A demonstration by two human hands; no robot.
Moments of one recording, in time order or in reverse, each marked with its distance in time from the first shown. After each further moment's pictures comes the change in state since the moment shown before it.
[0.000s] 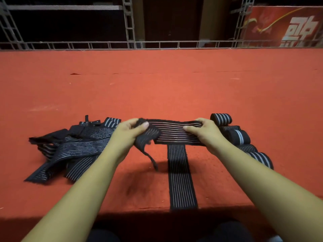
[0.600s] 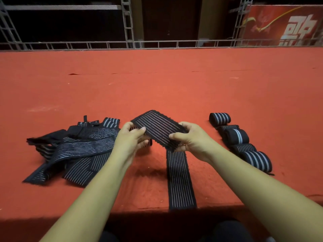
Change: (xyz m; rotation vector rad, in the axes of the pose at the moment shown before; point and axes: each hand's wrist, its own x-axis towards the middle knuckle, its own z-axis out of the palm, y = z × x) left_hand 0.002 -0.017 0.019 -0.245 0.197 -0.125; right_hand -0.021 -0.002 0.024 0.249 -0.359 0.018
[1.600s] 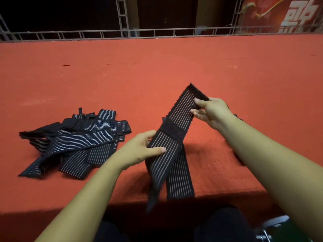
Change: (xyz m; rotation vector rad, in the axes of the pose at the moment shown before) left_hand -0.029 -0.009 -0.005 0.548 -0.600 -0.038; right_hand 0.037 -0.025 -0.066 0.215 0.448 0.089
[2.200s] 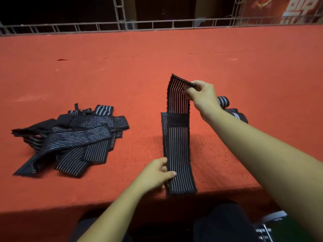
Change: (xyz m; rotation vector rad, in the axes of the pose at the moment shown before) left_hand 0.012 -0.082 0.072 0.053 -0.038 -0.179; right_hand 0.015 0.006 0.024 -0.359 0.058 -0.428
